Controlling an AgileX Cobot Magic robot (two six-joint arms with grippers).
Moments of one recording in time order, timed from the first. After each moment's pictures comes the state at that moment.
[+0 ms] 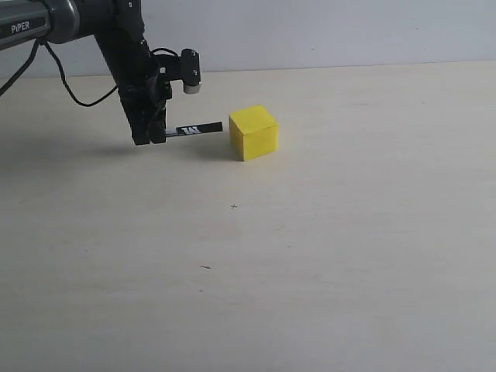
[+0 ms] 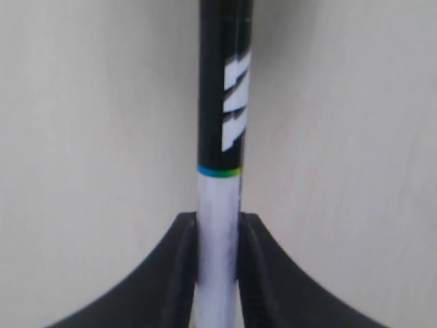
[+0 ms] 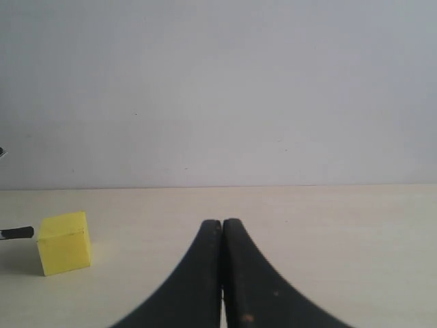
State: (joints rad) left arm -0.36 2.44 -2.09 -0.06 1.17 1.18; right arm -0.04 0.01 0.00 -0.01 0.10 0.03
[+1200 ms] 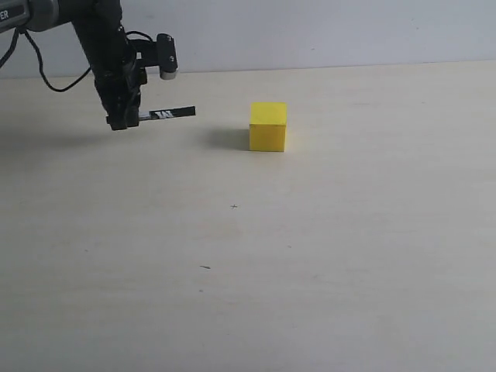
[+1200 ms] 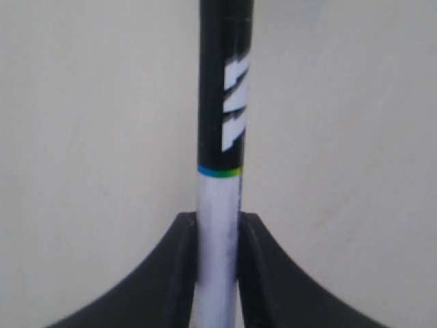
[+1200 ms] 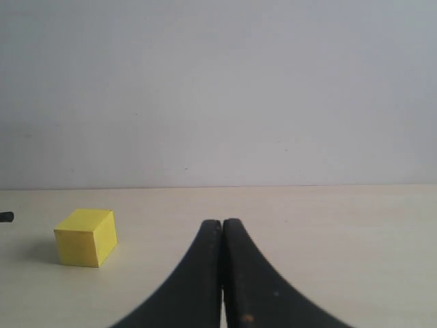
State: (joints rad) left arm -0.30 2.43 -2.13 0.06 1.19 1.13; right arm -0.04 0.01 0.00 -0.01 0.10 0.03
